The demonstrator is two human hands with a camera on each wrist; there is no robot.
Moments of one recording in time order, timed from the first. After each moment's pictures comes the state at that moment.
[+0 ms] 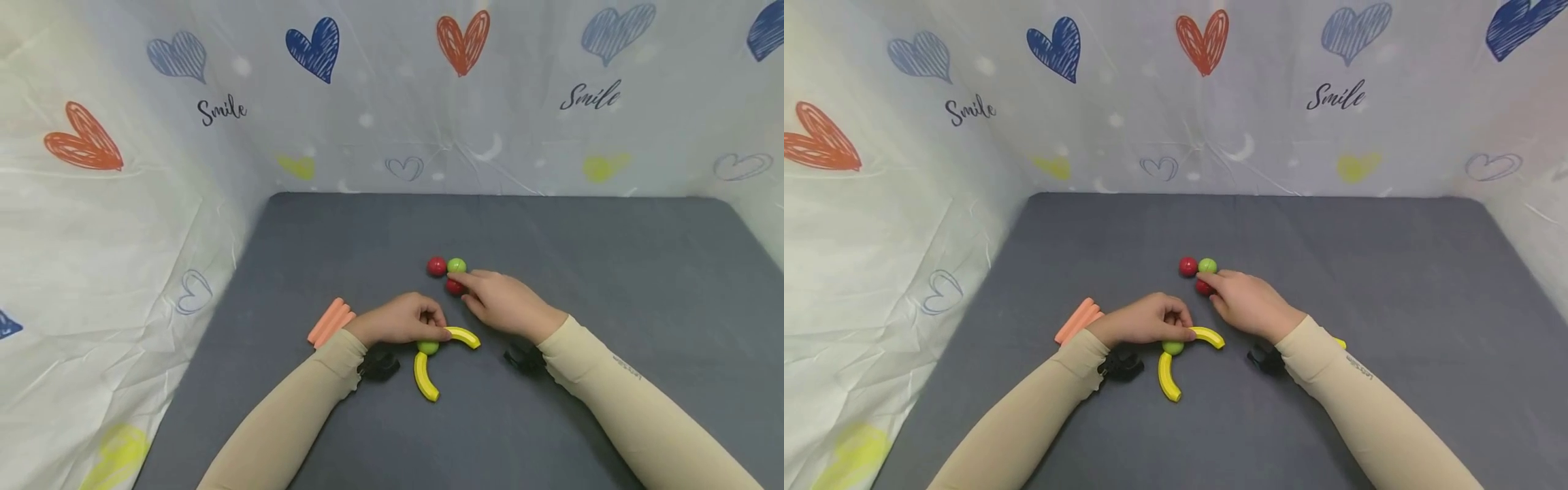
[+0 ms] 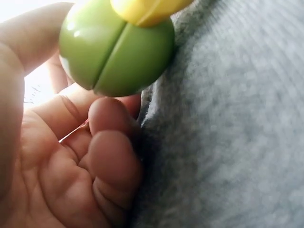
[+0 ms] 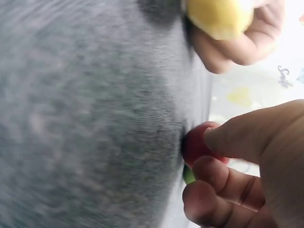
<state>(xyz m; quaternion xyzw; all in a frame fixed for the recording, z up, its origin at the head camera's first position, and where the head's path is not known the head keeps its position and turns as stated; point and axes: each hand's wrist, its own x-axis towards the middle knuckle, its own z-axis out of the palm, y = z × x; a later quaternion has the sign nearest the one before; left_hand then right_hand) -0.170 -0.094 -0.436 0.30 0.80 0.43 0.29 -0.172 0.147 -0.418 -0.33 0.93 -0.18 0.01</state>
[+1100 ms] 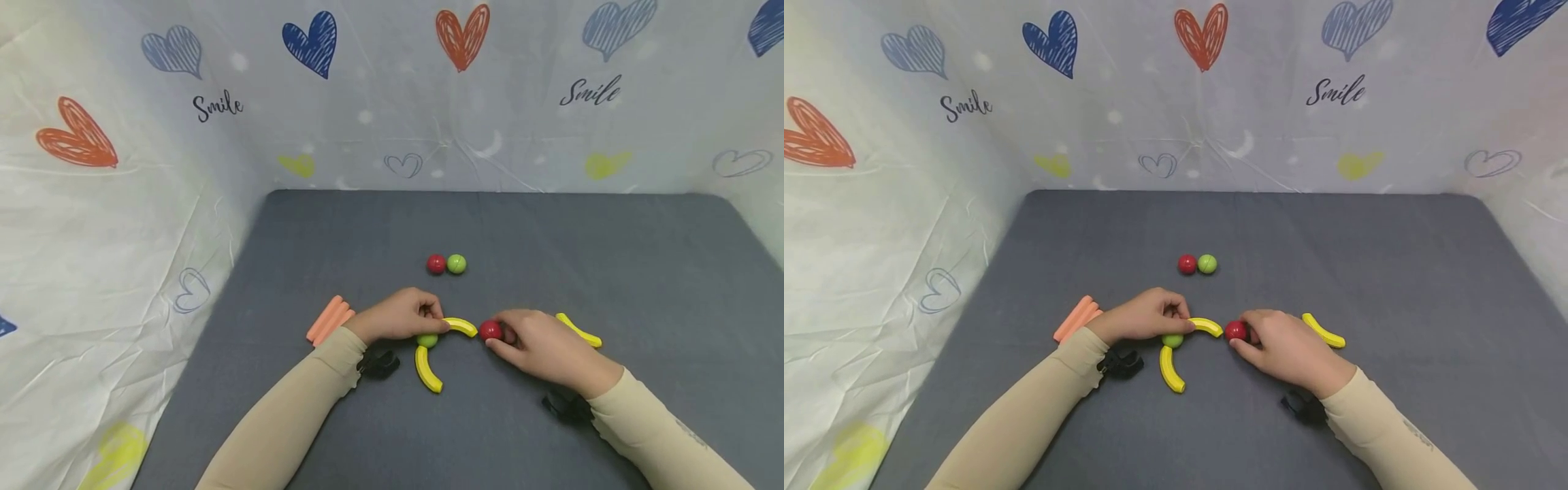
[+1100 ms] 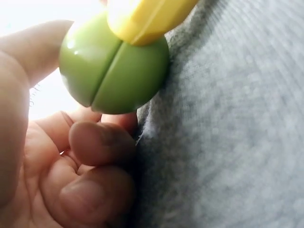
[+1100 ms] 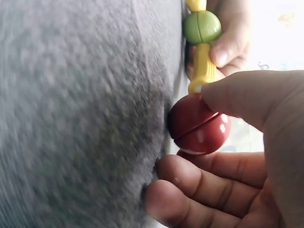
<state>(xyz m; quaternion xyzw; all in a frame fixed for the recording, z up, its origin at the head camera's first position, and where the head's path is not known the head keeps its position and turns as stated) -0.171 -0.093 -0.437 0.28 0.82 0.42 0.27 -0.106 0.187 -0.422 -0.27 0.93 -0.23 0.04</state>
